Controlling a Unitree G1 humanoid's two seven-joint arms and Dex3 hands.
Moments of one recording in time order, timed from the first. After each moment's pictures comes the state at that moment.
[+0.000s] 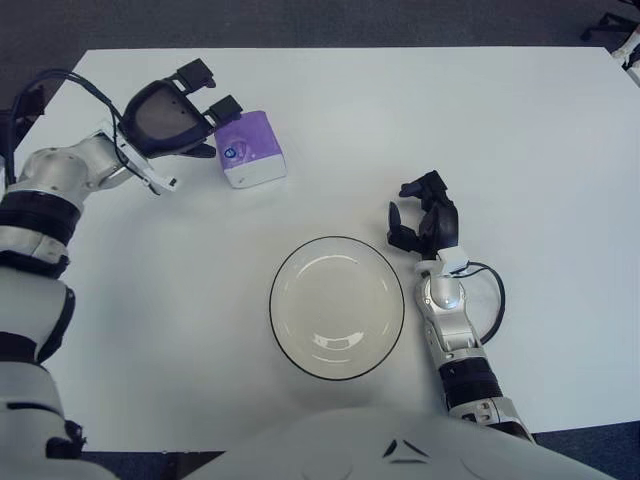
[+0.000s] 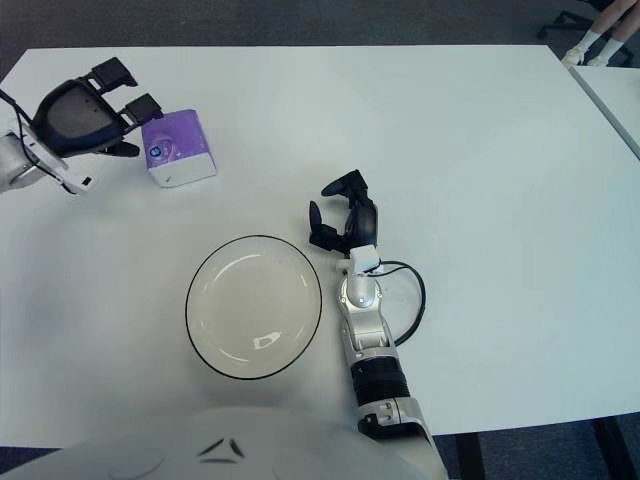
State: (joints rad) left arm -0.91 0.89 -0.56 0.83 1.35 -0.63 0.82; right arm -0.07 0.10 0.07 0.25 -0.13 -0.49 -0.26
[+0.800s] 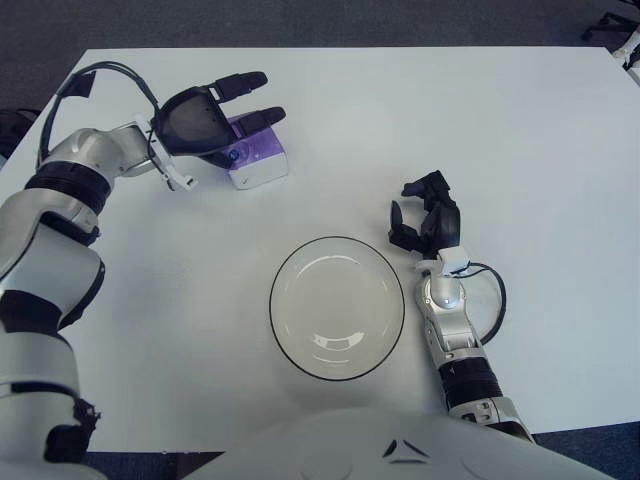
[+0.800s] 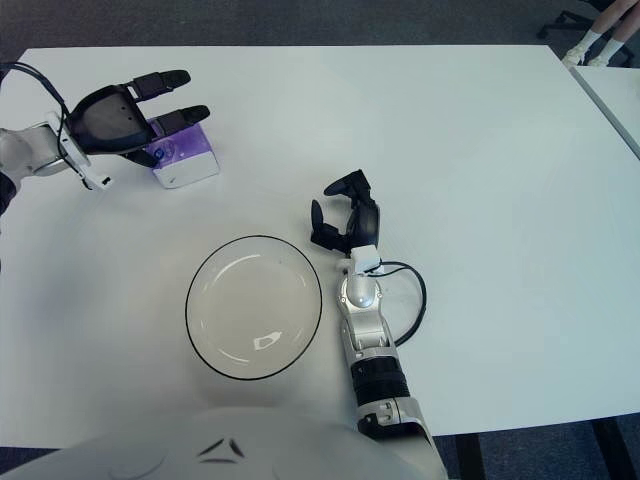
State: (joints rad) left arm -1.10 0.80 -0.86 1.03 1.47 -0.63 0.96; right arm -0.07 0.10 0.07 0.25 -0.13 -0.49 -0.30
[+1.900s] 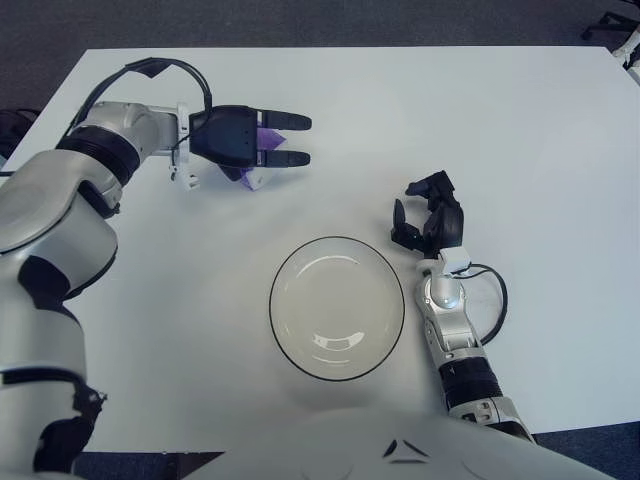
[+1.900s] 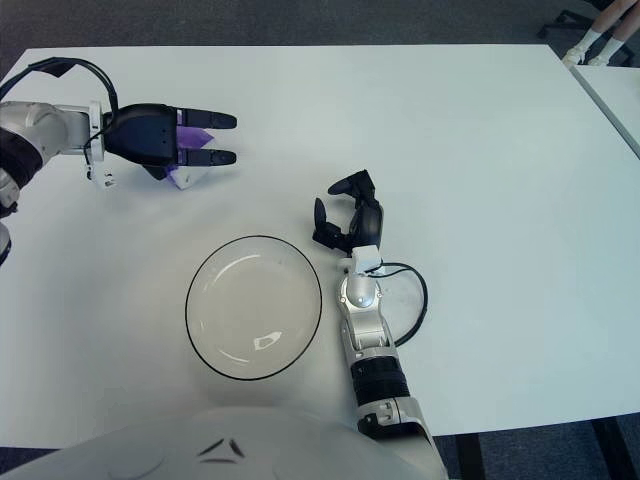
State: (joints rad) left arm -1.31 0.78 -1.21 0.95 1.69 -0.69 1.07; right arm -0.07 0.10 0.07 0.25 -0.13 -0.49 -0.34
